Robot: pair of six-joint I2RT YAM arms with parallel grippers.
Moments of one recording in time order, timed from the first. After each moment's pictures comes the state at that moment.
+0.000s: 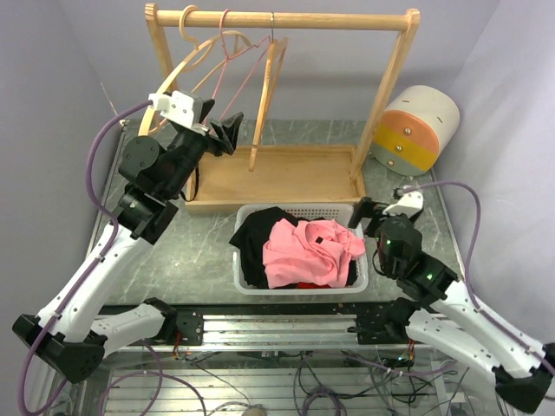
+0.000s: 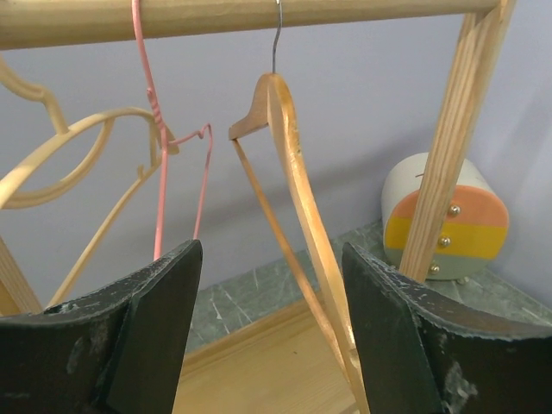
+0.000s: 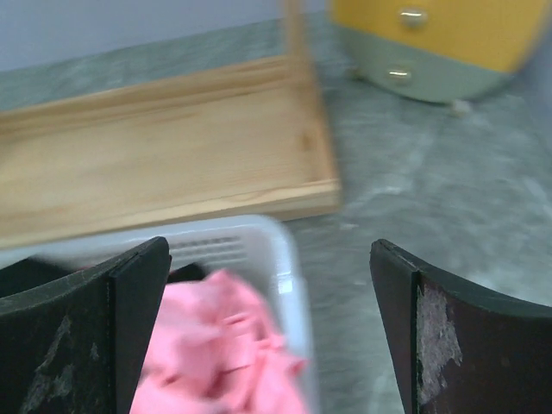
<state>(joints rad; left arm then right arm) -0.54 1.05 1.24 0.13 -0.02 0.03 0.84 0.66 0.69 -0.30 0.80 0.35</state>
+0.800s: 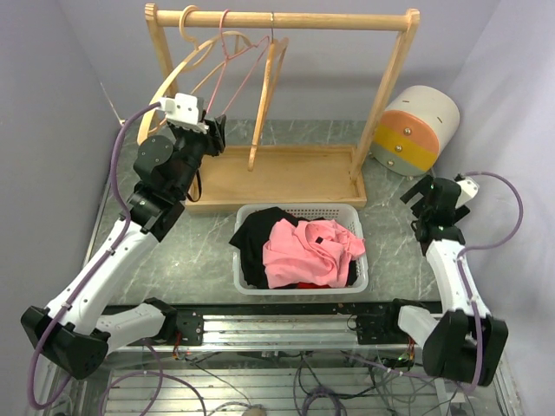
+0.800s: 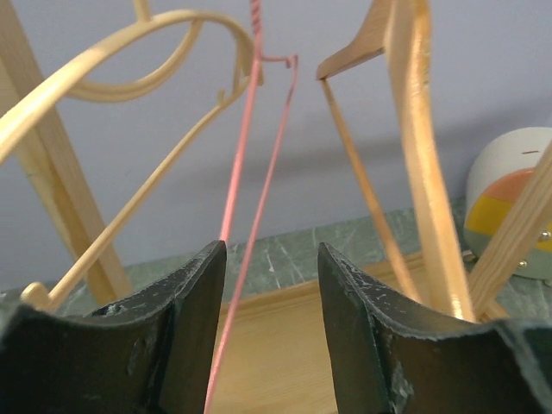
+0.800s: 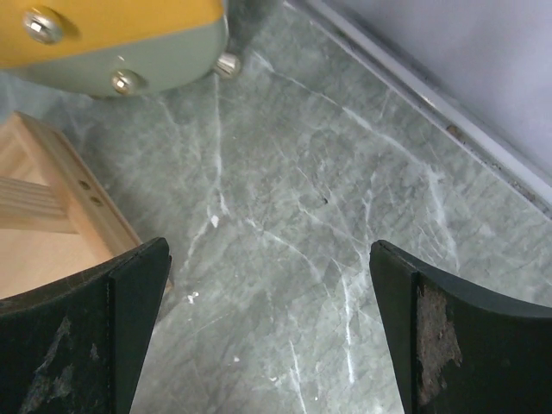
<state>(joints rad) -0.52 1.09 1.17 0.13 -0.21 0.04 -0.20 1.07 0.68 -0.18 0.32 0.48</state>
